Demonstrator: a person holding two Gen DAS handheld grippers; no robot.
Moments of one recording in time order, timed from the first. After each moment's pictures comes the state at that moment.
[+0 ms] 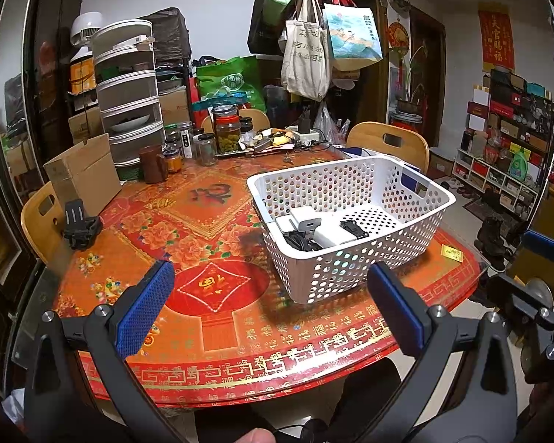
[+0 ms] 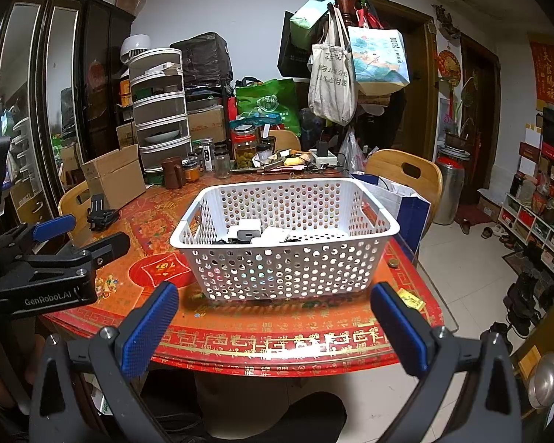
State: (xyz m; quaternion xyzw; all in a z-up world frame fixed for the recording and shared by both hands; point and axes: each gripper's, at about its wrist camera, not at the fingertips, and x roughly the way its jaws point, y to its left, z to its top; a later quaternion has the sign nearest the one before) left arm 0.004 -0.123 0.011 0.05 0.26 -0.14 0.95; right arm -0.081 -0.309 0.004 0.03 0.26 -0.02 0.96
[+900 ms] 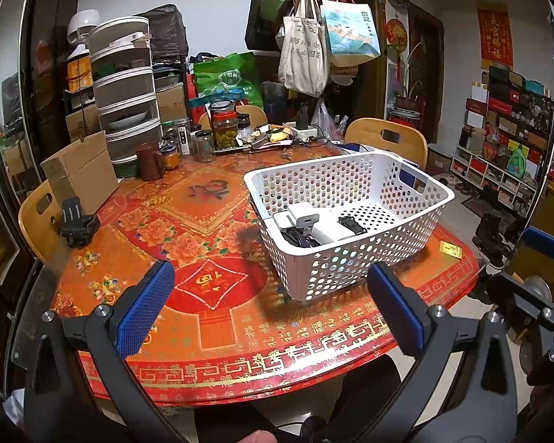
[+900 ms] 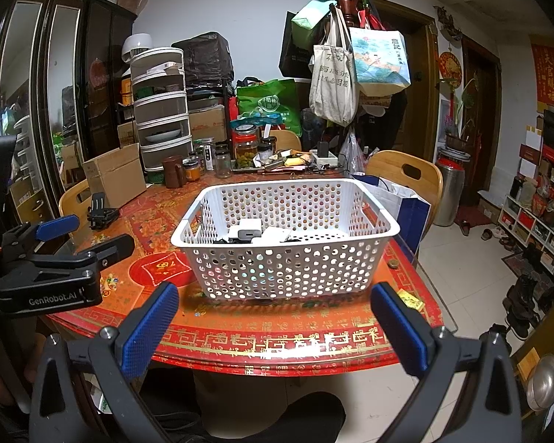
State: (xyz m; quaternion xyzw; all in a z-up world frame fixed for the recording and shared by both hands) left arm 0.005 -0.133 0.004 0.05 0.27 -0.14 0.95; right arm -0.082 -0.311 0.004 0.03 0.26 -0.02 0.96
